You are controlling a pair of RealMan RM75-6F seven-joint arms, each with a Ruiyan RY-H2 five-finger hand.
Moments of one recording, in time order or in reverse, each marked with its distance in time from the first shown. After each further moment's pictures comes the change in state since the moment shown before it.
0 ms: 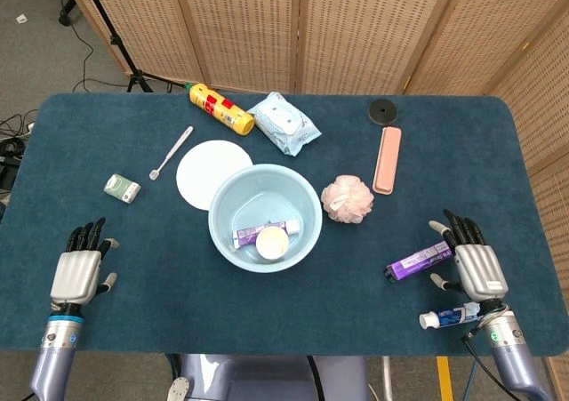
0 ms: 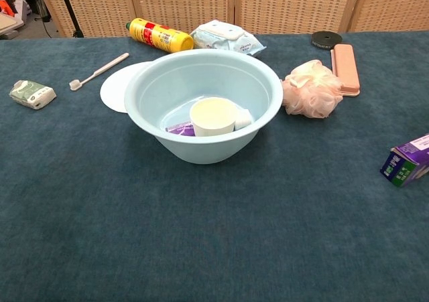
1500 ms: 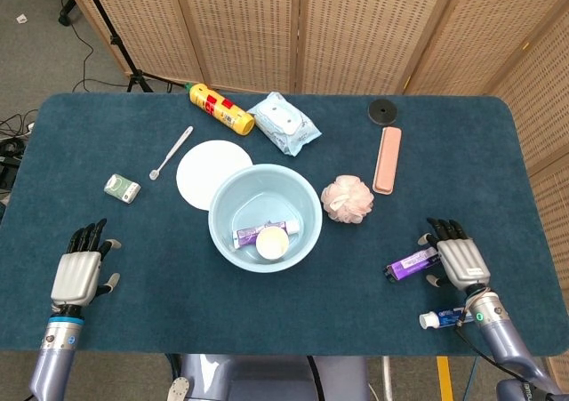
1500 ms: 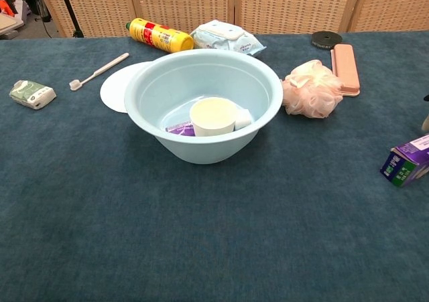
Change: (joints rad) left arm 0.053 0.005 -0.061 -0.002 0.066 -0.055 -0.059; right arm 0.123 -0.053 -0.033 0.141 0.096 -0.216 -0.080
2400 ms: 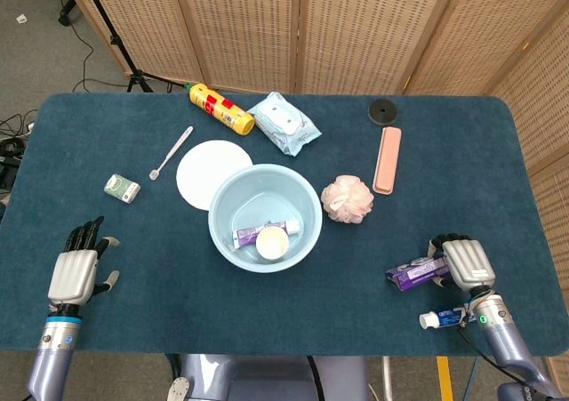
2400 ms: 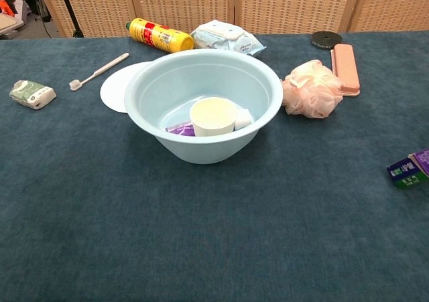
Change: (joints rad) left arm 0.017 0.006 -0.025 -0.005 0.023 -0.001 -0.047; right arm -0.018 -0.017 -0.009 0.029 -0.007 0.052 -0.001
